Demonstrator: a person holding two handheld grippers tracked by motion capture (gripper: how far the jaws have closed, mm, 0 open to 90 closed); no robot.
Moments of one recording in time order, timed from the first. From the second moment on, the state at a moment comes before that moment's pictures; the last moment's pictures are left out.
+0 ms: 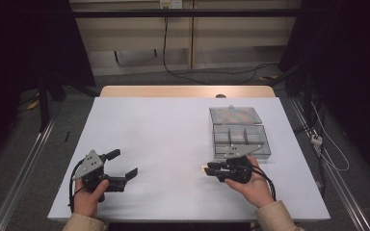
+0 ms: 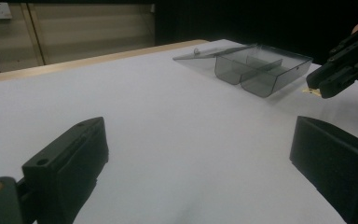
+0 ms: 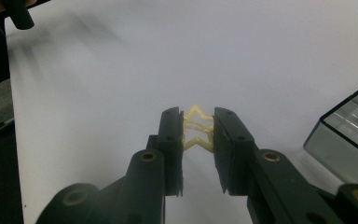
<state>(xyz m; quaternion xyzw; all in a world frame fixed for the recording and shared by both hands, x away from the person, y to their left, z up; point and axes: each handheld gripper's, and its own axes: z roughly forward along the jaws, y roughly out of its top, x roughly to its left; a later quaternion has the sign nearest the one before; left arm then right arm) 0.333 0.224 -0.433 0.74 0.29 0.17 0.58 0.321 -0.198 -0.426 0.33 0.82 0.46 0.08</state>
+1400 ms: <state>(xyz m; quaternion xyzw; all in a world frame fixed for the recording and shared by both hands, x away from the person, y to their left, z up) 0.331 0.230 -0.433 0.74 0.29 0.17 0.58 0.332 -0.210 -0.407 0.33 0.82 0.45 0.08</state>
